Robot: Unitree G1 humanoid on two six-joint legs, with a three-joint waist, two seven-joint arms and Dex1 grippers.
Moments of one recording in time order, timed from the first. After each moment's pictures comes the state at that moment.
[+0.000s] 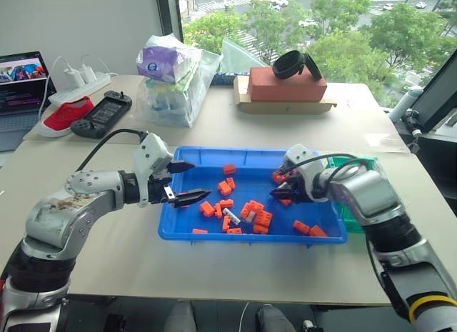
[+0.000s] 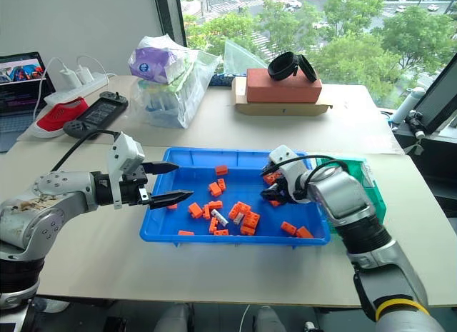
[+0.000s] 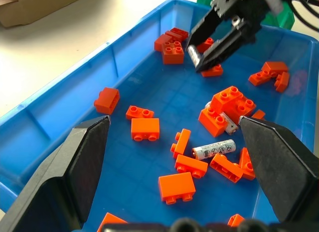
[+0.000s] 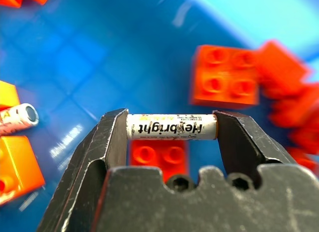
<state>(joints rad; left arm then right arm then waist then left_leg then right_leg) -0.49 0.79 0.04 -0.39 -0.62 0.82 -0.85 -0.87 -0.79 0.20 -0.12 0.30 1.22 0.75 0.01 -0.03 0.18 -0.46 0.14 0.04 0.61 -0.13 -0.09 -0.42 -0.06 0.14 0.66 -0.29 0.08</state>
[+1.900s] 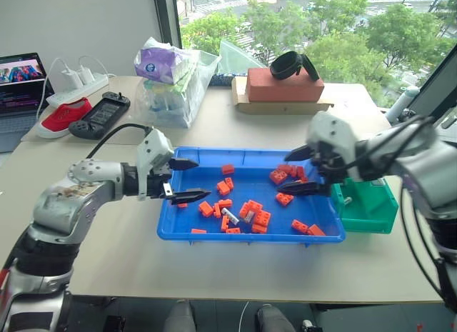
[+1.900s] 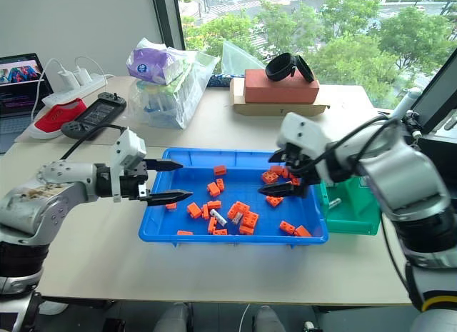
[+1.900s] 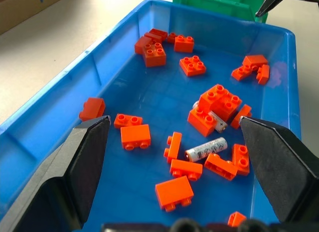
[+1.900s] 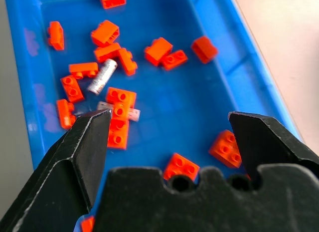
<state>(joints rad) -0.53 0.85 0.01 -0.28 -0.55 0.74 -1.04 -0.85 -0.89 0.29 -0.33 0.34 0.99 1.11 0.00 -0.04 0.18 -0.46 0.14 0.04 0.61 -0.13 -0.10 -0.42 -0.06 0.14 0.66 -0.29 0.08</state>
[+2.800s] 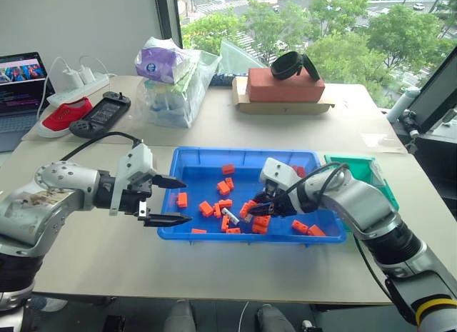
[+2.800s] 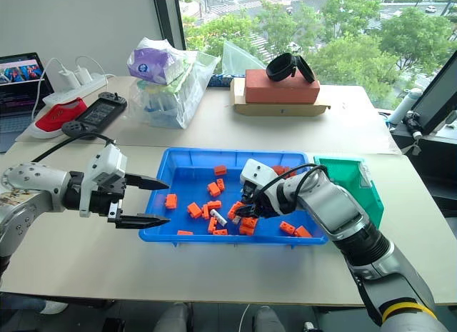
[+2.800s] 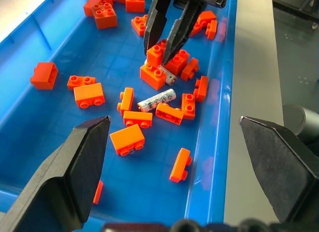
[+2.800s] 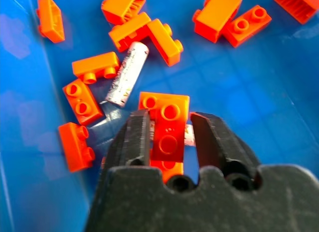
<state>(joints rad) -0.46 1.02 0.04 -0.36 -0.63 0.75 -1.20 -0.75 -0.67 0.41 -0.24 0.28 1.01 0.91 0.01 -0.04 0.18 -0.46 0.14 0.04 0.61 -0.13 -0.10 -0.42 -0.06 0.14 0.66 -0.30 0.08</state>
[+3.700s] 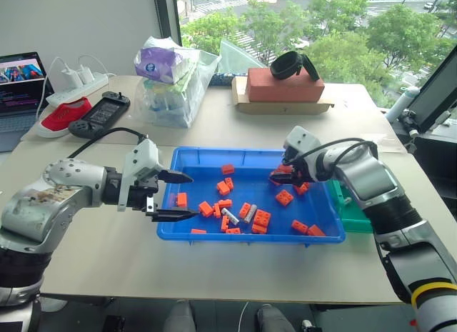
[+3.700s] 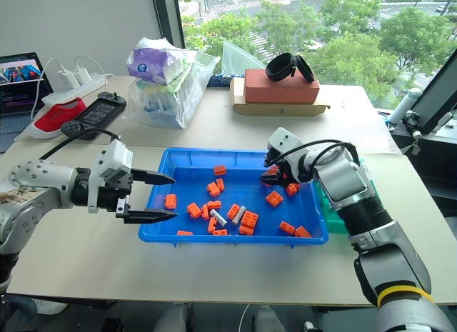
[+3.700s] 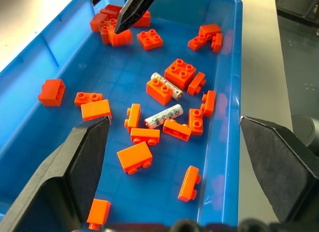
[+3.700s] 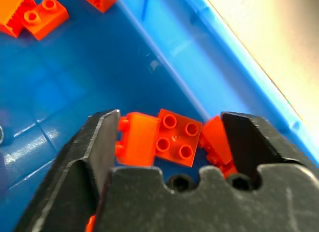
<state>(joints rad) -0.50 0.97 0.02 -0.36 -0.63 0.75 -1.15 -0.93 -0.68 0.34 0.13 0.11 0.81 0.89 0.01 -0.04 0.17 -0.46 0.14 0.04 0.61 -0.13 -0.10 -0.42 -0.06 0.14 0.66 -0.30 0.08</state>
